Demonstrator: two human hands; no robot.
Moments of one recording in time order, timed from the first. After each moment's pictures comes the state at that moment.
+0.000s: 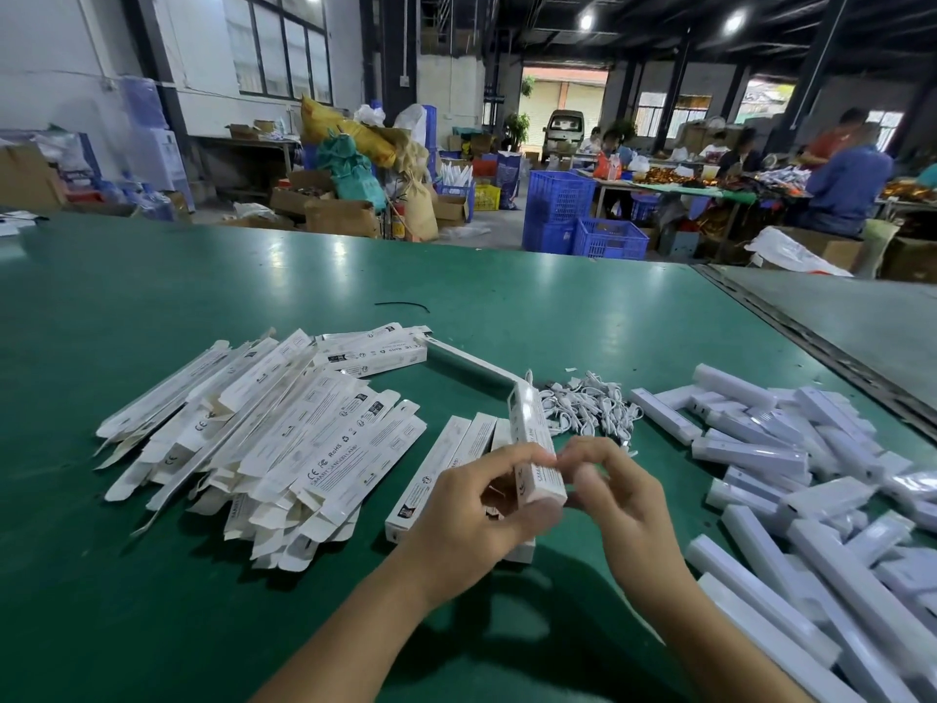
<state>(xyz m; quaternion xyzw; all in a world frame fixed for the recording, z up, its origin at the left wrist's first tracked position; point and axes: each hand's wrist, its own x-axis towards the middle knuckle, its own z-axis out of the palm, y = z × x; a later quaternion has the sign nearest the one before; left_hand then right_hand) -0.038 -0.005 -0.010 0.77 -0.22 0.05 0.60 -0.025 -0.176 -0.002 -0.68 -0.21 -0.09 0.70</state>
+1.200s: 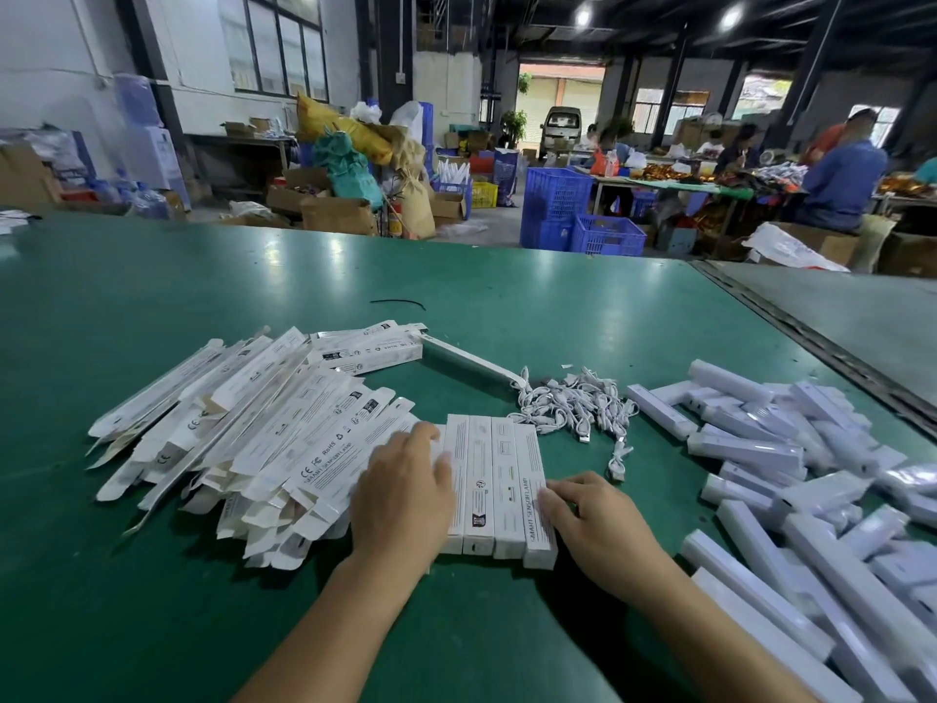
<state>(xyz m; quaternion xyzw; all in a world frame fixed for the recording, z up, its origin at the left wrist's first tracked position) -0.029 0.013 -0.011 0.93 0.11 0.22 0.27 0.000 -0.184 -0.029 -0.95 -0.13 -0.03 0.29</state>
